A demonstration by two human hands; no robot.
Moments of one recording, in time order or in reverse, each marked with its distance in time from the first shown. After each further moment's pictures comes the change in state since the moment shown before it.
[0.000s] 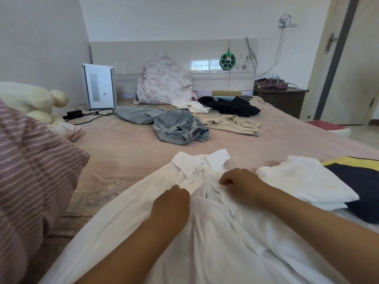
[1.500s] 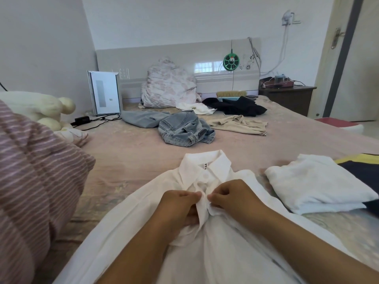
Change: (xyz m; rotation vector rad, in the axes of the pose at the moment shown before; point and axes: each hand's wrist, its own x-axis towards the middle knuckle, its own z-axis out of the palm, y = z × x) left_hand -0.003 0.000 -0.005 -1.447 -0.140 -0.377; right_hand -0.031 -0.036 0.028 0.586 0.072 0.034
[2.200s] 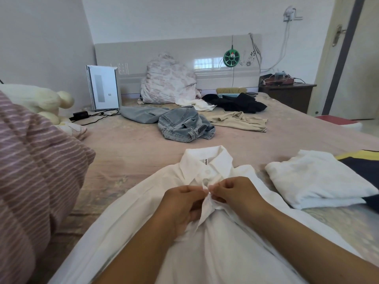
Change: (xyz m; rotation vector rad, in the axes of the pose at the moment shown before) left_hand -0.001 -0.005 0.010 -0.225 -0.011 -0.037; right_hand 0.002 0.008 0.008 0.240 0.082 0.072
